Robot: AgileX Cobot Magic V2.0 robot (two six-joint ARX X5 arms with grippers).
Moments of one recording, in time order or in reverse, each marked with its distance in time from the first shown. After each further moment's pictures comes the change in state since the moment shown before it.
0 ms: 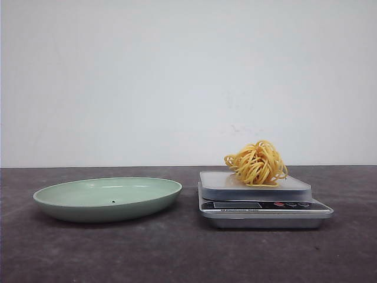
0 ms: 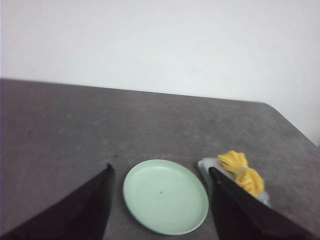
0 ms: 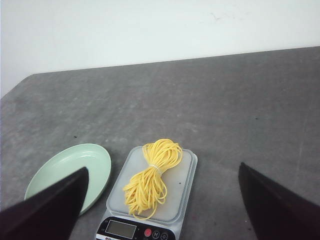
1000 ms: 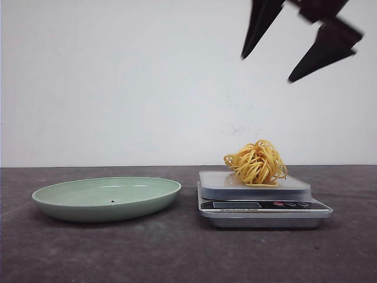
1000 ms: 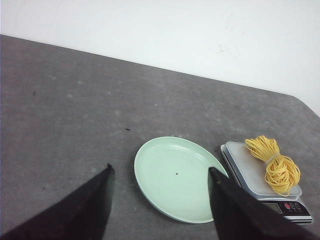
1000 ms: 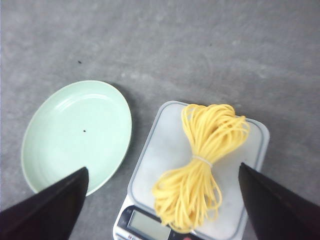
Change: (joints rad) left arm 0.005 -0.146 -0.379 0.189 -0.046 -0.046; right arm 0.377 0.793 0.302 0.068 0.168 0.072
